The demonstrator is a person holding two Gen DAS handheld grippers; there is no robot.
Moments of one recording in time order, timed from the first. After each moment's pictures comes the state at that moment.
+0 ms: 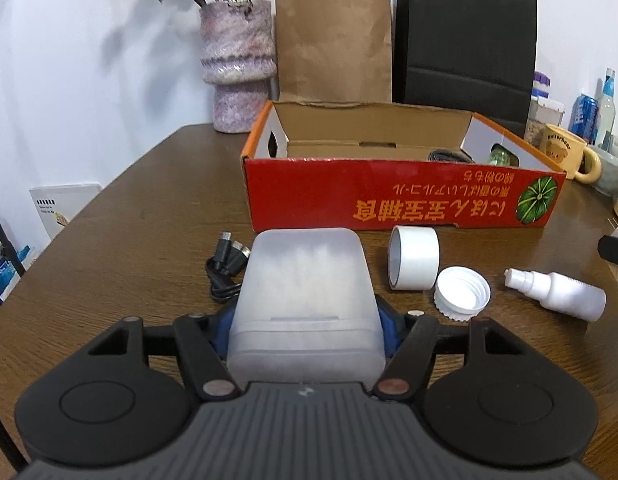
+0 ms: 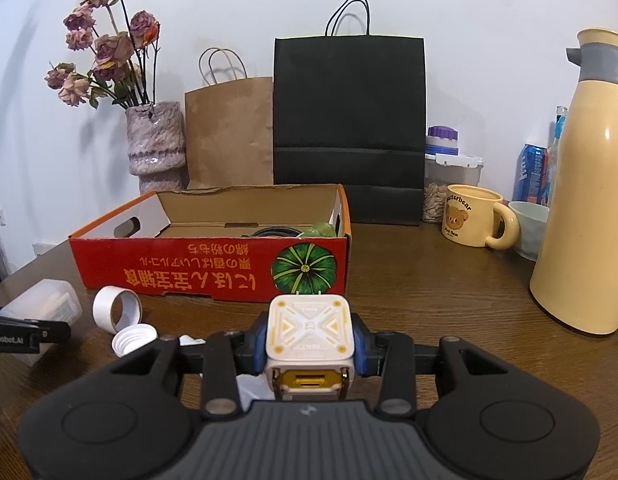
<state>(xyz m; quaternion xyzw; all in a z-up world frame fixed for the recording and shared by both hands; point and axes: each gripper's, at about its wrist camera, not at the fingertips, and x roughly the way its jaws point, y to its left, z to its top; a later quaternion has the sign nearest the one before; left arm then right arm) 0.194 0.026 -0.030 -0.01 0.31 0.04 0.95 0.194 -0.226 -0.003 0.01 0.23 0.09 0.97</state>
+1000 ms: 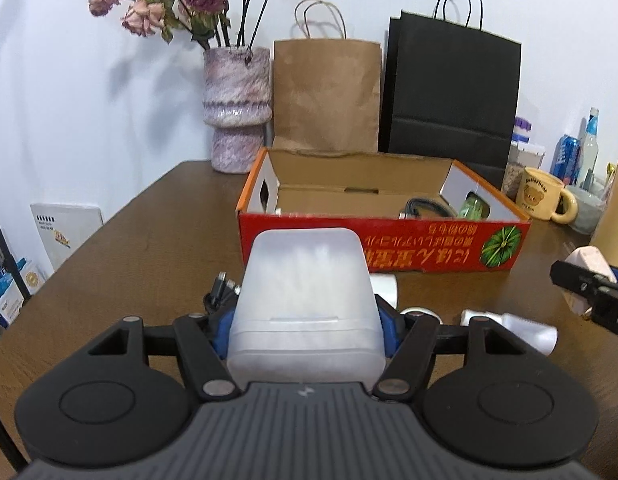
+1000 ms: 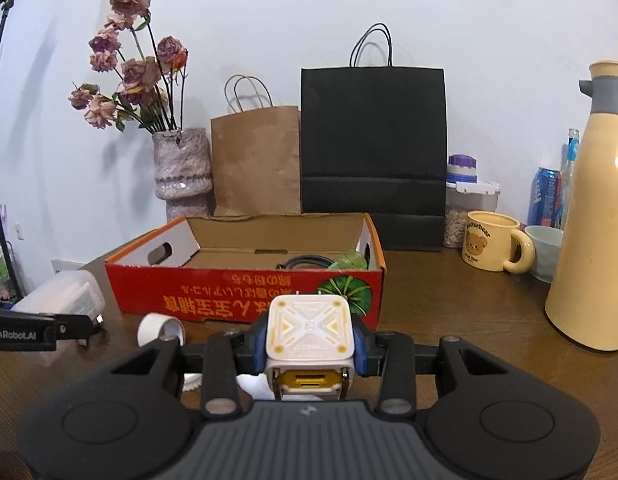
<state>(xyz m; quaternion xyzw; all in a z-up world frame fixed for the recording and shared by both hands) 0.170 0.015 0.007 -0.02 0.26 0.03 0.96 0.179 -0.208 0.020 0.01 0.20 0.12 0.97</state>
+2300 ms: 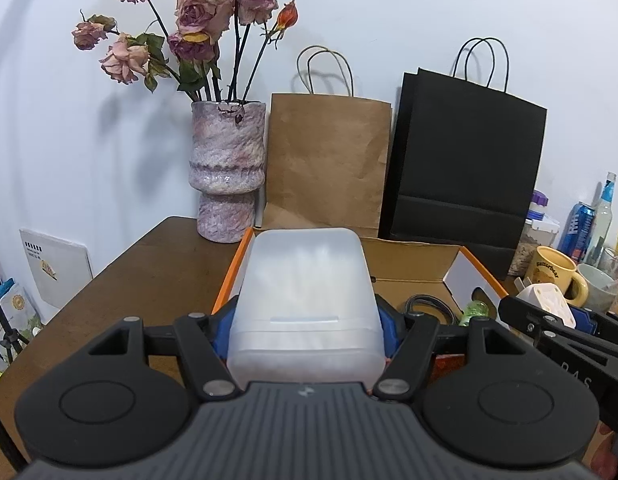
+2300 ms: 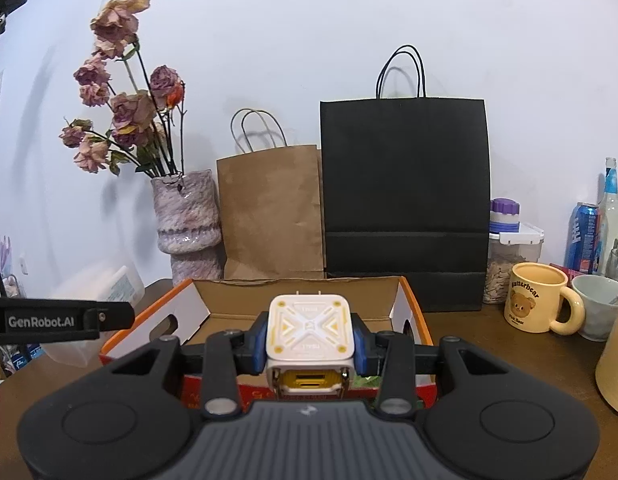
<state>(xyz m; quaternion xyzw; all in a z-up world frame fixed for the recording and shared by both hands) 0.256 0.013 0.053 -0.05 0.22 0.04 0.97 0.270 -0.170 0.054 0.04 0.17 0.13 0.98</state>
